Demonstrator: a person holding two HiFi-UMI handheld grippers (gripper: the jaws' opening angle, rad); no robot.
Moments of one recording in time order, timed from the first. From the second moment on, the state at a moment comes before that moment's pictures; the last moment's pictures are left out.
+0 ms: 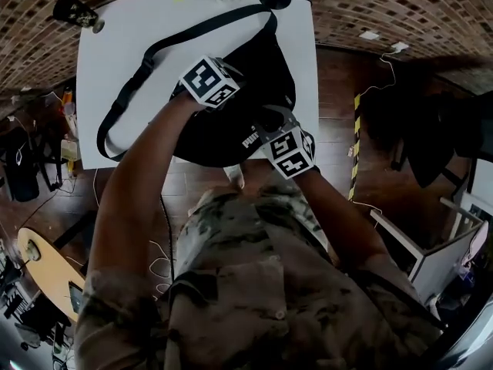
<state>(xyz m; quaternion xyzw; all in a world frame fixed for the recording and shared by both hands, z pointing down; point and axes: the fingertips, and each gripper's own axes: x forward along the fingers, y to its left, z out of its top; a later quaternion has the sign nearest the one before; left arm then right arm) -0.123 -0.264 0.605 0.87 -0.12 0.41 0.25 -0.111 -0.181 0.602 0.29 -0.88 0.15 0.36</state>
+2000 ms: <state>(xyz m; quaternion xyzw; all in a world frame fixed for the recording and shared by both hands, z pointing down) -0.117 -0.266 0.624 0.86 -0.11 0.40 0.28 -0.239 -0.067 0.582 0.13 -0.92 0.17 0.32</state>
